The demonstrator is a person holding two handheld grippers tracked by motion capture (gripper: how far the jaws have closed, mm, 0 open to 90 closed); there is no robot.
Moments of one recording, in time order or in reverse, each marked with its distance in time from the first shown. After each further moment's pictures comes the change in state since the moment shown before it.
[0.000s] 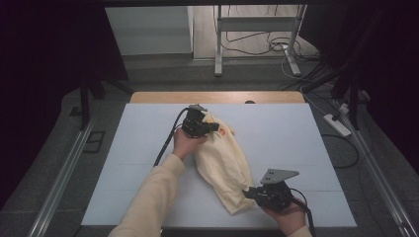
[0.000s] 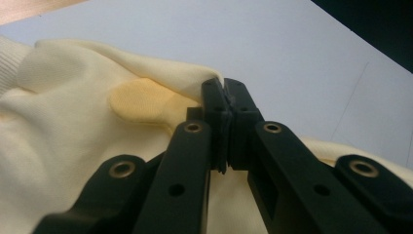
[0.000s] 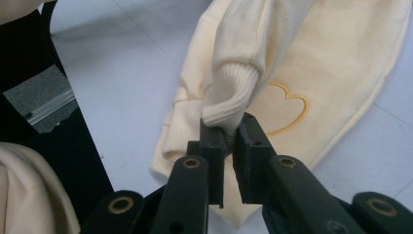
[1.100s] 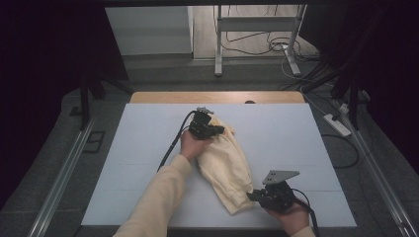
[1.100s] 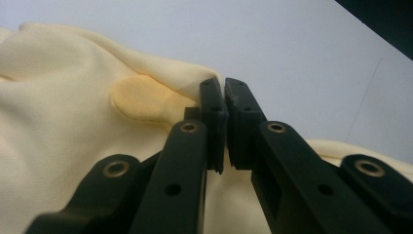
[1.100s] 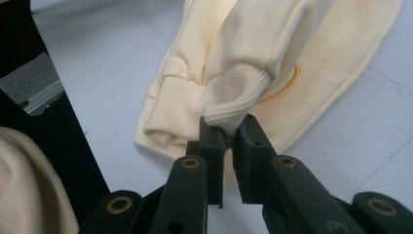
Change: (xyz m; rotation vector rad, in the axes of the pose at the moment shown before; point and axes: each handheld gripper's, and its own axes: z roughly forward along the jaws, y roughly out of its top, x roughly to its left) left arm 0.001 -0.003 0.028 0.031 -0.011 -0.021; right arm -0.010 -0.011 0.001 0.072 -0.010 0.020
